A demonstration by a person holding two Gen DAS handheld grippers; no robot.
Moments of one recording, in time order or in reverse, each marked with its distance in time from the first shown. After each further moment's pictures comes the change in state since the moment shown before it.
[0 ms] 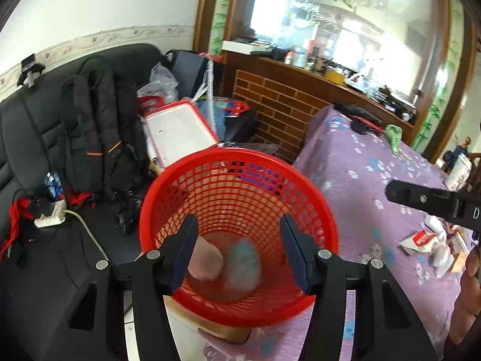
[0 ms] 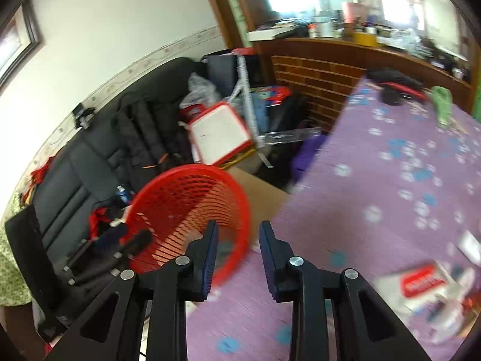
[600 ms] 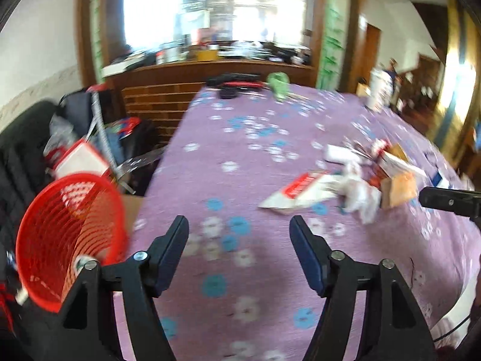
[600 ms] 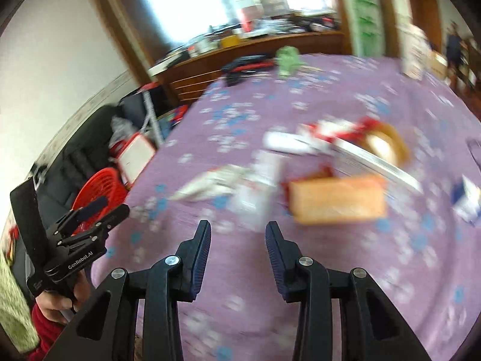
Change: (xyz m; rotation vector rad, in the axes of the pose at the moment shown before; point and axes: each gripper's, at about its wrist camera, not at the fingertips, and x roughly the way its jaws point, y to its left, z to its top) left arm -0.008 -0.214 -0.053 0.426 0.030 -0.256; right arm -0.189 -0.208 -0.155 0.356 -0.108 -0.228
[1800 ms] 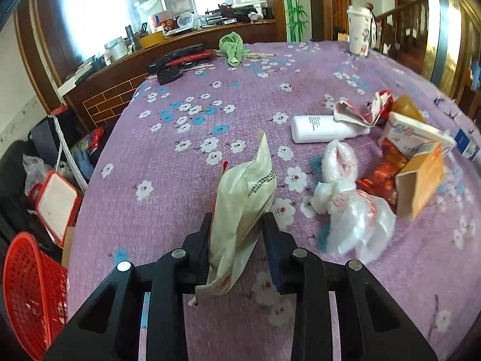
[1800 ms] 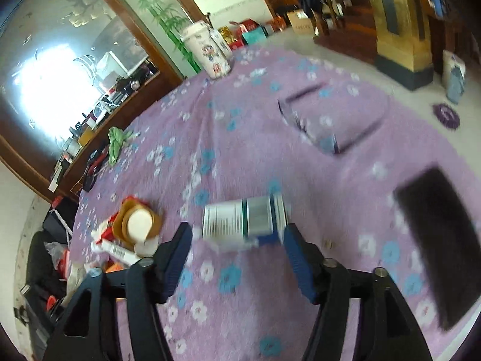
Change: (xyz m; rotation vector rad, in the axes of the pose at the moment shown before) left arm 0.107 -0.079 0.029 0.177 0.146 -0.005; right arm -0.077 -0.256 0.030 0.476 -0.176 -0.302
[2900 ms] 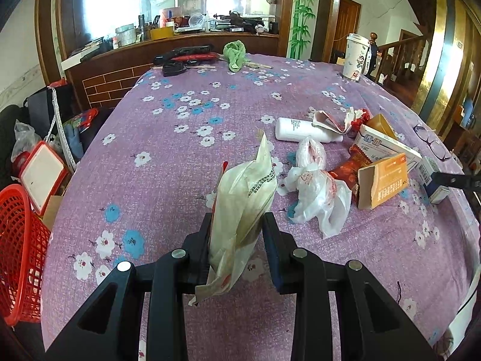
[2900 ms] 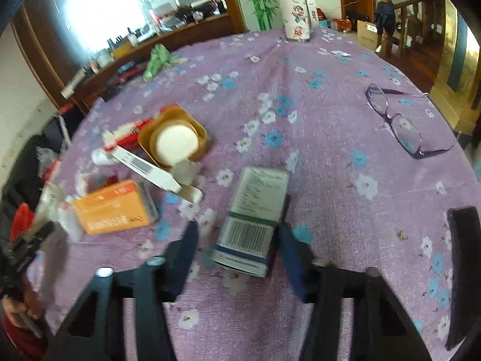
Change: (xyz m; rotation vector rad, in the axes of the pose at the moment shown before) left arm -0.030 0.001 -0.028 -0.134 -0.045 -0.095; right arm 0.042 0.078 -0.069 -0.363 0.181 -0.021
